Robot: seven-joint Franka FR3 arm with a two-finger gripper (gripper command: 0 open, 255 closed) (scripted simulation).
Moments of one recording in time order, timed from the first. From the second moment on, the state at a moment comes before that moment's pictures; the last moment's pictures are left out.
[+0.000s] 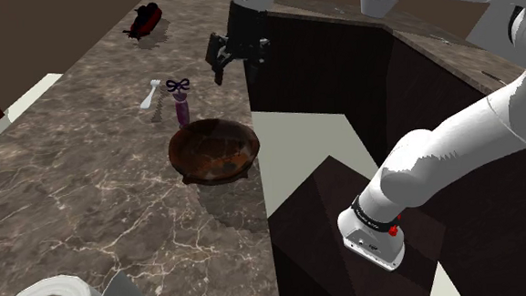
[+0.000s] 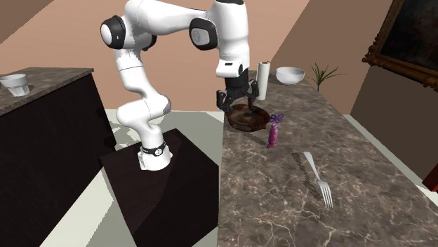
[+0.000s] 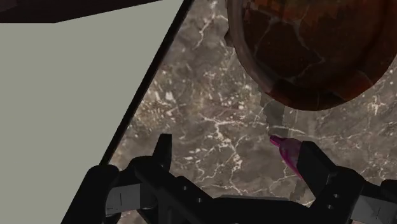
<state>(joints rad) 0.02 -0.36 0.29 -2.05 0.24 1.77 0.52</state>
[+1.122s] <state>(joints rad) 0.04 -0.02 0.42 -1.75 0.15 1.89 0.86</state>
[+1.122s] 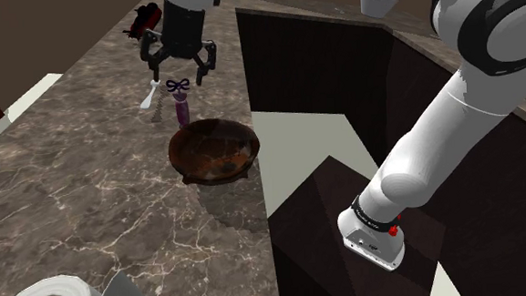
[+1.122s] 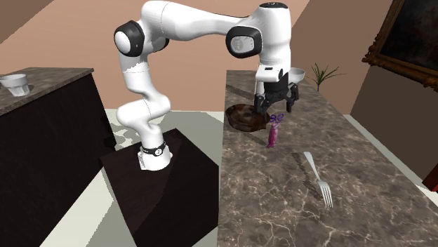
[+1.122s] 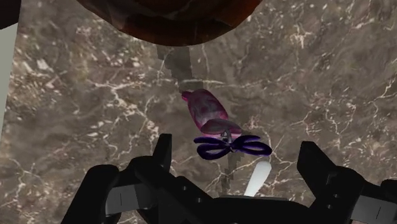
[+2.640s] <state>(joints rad) 0.04 -0.02 0.42 -1.71 0.14 1.85 0.87</state>
